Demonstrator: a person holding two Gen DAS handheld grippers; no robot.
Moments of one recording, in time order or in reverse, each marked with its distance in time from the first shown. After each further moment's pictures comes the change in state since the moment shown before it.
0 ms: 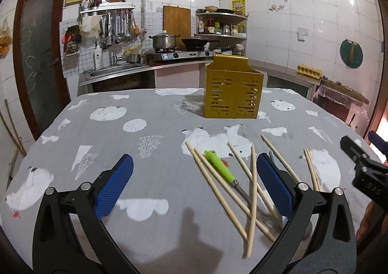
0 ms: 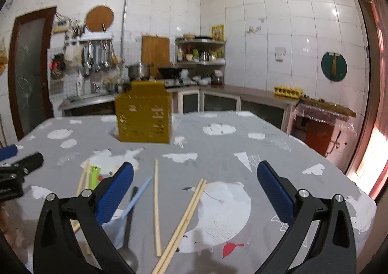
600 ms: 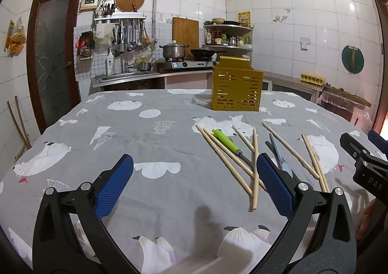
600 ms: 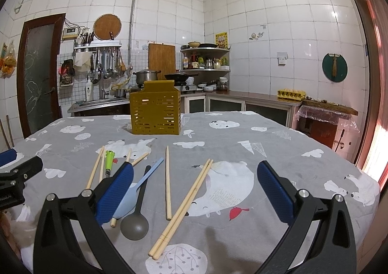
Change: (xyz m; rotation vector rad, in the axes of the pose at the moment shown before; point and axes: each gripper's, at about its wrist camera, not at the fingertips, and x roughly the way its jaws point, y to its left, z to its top) left arm -0.052 0.005 -0.064 -0.016 -0.086 0.049; right arm -0.049 -0.003 -0.045 0.016 -0.076 0.051
